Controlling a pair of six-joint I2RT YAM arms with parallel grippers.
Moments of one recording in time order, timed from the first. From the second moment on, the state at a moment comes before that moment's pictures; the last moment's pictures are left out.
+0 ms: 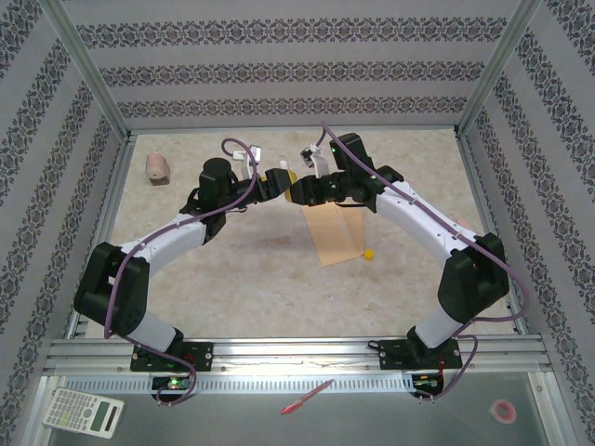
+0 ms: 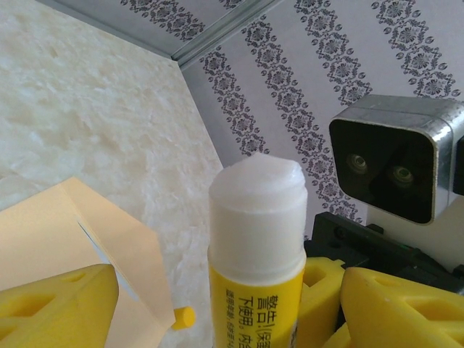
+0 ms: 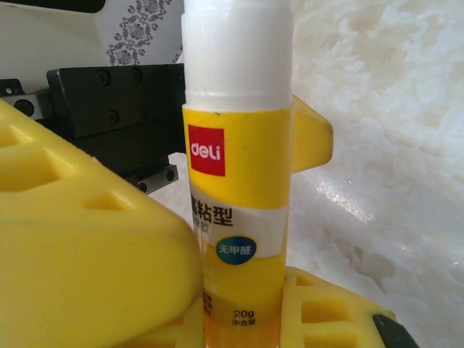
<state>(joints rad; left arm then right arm) -0.38 1.53 0.93 0.42 0.64 -0.87 0.51 1.61 1.37 -0.48 -0.67 0.37</state>
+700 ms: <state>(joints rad) -0.38 1.54 0.93 0.48 0.66 -0.92 0.52 1.62 1.37 -0.48 -0.71 0.37</state>
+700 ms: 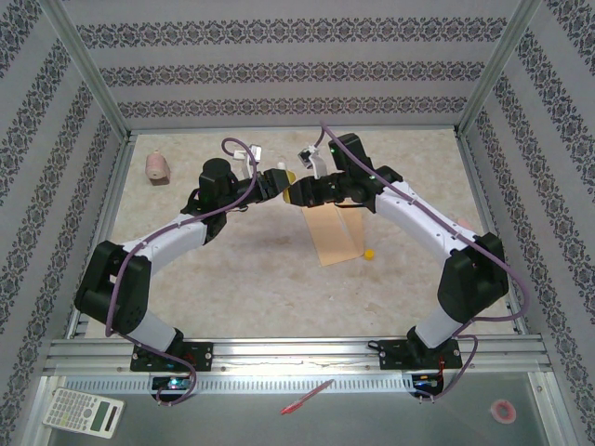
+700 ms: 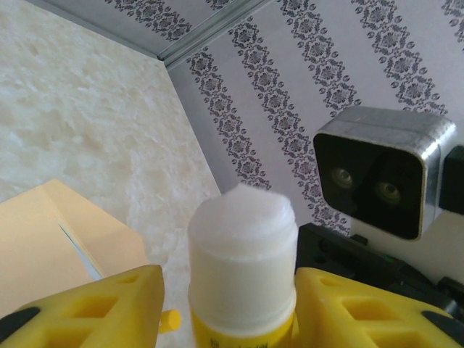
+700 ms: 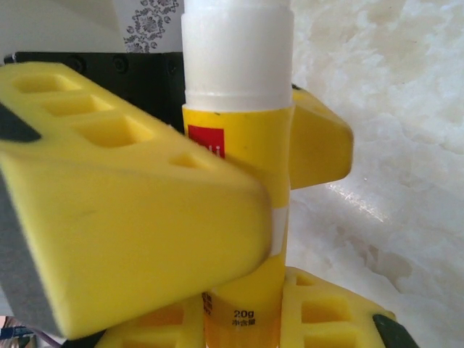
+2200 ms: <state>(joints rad) -0.37 1.56 0.88 0.55 0.69 -0.98 0.53 1.64 1.37 -0.50 -0.67 0.36</state>
